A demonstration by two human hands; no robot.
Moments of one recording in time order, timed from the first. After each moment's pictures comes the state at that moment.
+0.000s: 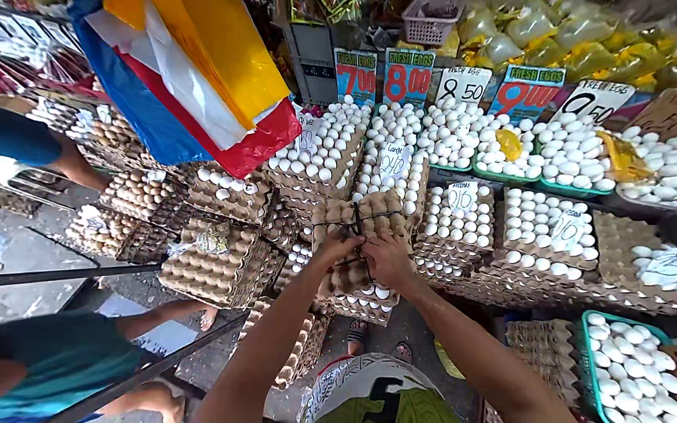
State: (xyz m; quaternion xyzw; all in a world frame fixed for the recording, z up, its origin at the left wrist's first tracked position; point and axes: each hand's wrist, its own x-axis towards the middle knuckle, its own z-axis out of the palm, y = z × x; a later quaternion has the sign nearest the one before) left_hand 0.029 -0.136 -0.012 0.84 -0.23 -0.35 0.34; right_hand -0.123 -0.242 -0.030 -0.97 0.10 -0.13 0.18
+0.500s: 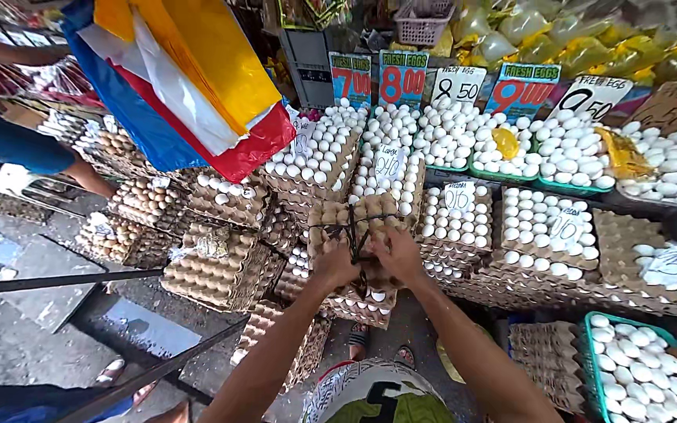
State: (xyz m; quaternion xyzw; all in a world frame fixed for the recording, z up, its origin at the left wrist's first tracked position) left_hand -0.018 -0.131 0.010 0.90 -0.32 -0.30 0.04; right_hand -0.144 -0.278 -0.016 -0.88 0.25 -0.13 0.37
